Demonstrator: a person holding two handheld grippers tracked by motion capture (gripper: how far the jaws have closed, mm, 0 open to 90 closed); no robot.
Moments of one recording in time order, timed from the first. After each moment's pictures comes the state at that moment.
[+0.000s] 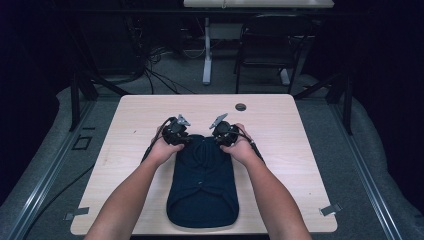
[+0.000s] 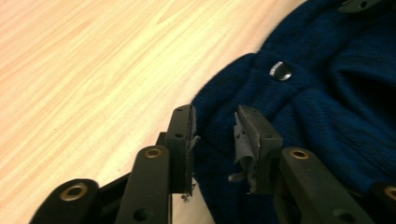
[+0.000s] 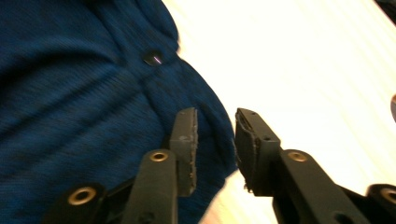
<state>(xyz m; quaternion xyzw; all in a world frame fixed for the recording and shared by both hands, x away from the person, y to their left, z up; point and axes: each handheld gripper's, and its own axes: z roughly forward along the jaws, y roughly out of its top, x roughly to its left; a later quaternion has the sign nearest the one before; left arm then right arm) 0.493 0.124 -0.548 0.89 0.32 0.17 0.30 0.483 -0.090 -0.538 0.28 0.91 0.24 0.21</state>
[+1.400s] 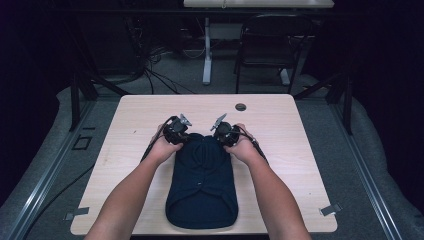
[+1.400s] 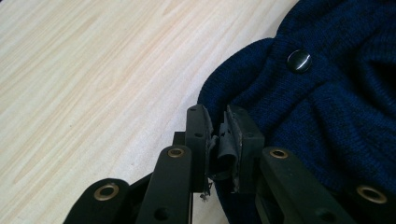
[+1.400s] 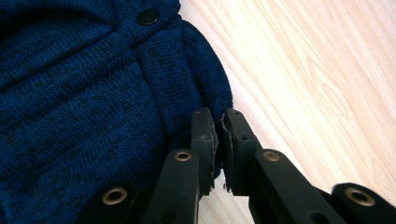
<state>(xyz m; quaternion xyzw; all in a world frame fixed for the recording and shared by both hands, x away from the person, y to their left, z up) 0.493 0.120 -0.540 0.90 0.31 0.18 0.26 0.481 -0.093 -0.535 0.26 0.93 0.20 0.19</state>
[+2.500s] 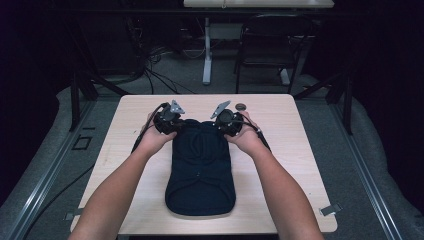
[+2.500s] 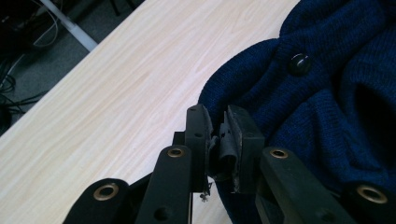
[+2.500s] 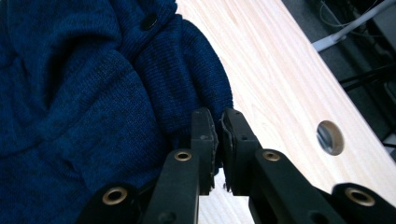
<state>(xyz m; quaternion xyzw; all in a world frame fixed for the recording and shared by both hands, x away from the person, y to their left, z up) 0.481 0.136 -0.473 0.88 0.29 0.22 0.30 0.469 -0.095 -0.468 0.23 0.91 0.25 0.24</state>
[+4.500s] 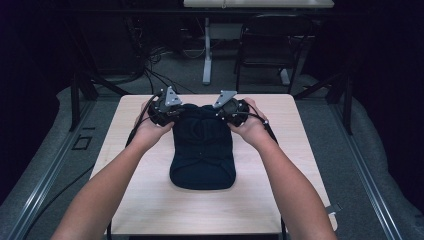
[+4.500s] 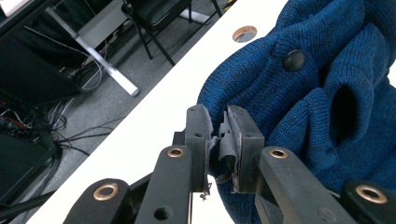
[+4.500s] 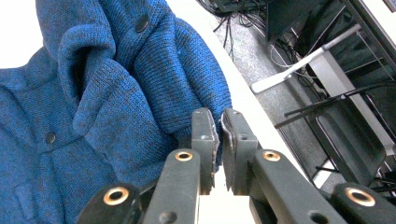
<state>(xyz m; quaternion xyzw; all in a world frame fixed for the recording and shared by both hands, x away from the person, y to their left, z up) 0.463 0.135 -0.419 0.86 0.25 0.30 0.33 0.455 -0.103 -0.413 0.20 0.88 0.27 0.33</state>
